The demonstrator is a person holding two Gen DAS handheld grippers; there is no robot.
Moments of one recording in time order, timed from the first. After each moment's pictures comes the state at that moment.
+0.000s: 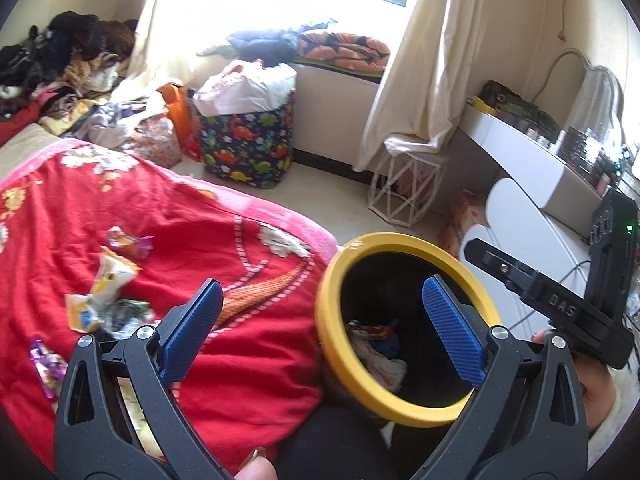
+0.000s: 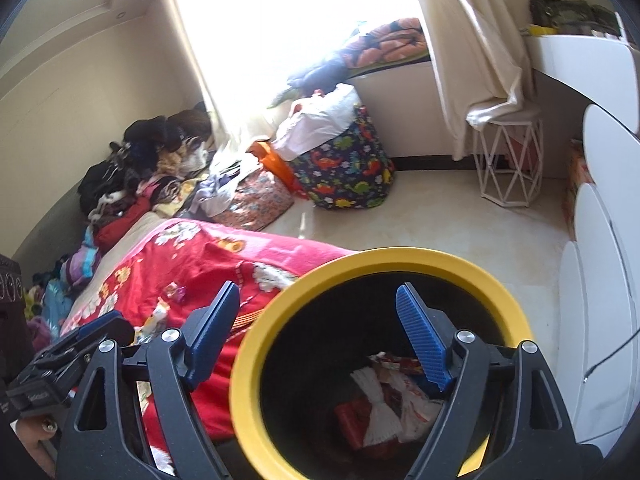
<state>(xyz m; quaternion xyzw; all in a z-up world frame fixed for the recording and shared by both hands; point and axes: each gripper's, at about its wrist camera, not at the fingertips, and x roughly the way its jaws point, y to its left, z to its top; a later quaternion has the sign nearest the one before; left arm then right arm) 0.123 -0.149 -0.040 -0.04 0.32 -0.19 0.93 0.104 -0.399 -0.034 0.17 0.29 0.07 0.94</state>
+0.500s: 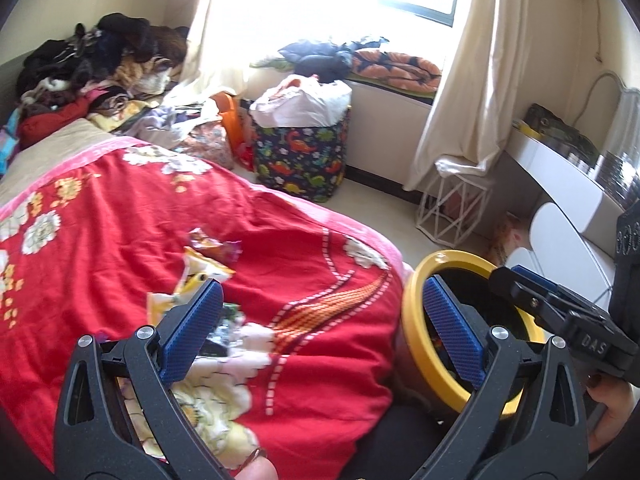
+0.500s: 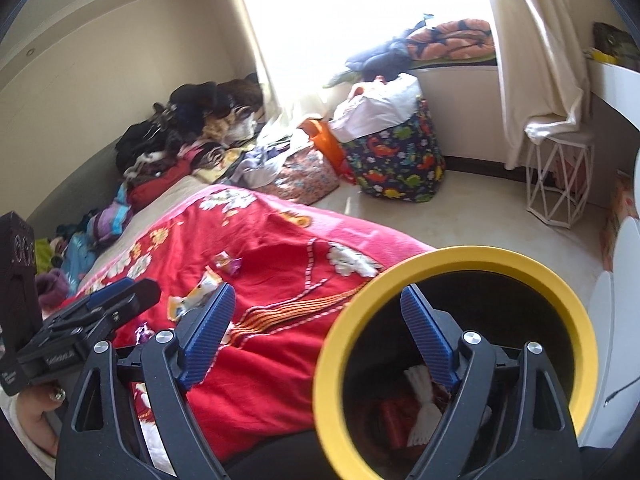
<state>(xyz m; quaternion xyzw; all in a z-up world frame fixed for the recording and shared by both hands) 0.121 -0.080 -0.036 -0.06 0.31 -0.11 0.94 0.117 -0.320 -0.022 0.11 0.30 0.15 0.93</state>
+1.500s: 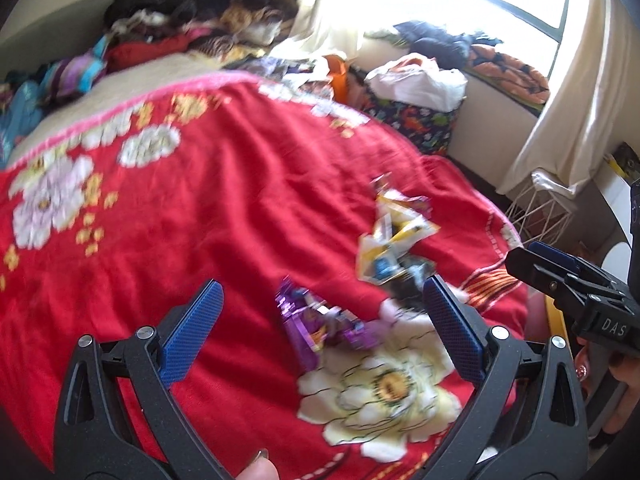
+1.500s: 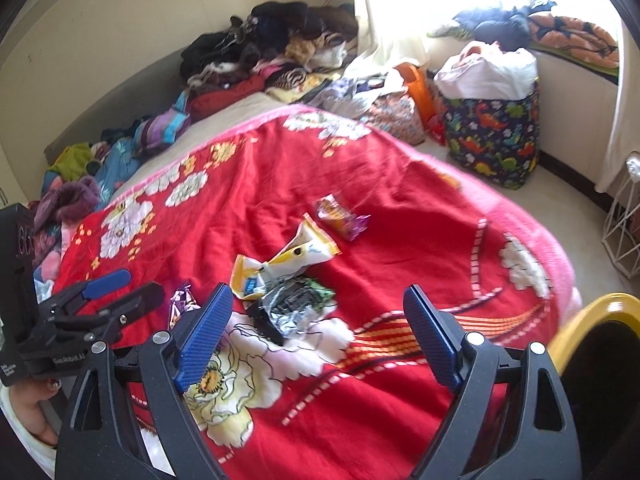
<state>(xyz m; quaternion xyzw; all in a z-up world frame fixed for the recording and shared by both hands) 0.113 0.070 -0.088 -0.12 0.38 0.04 0.92 0.192 -0.151 -0.061 0.01 0.39 0.29 0.88</state>
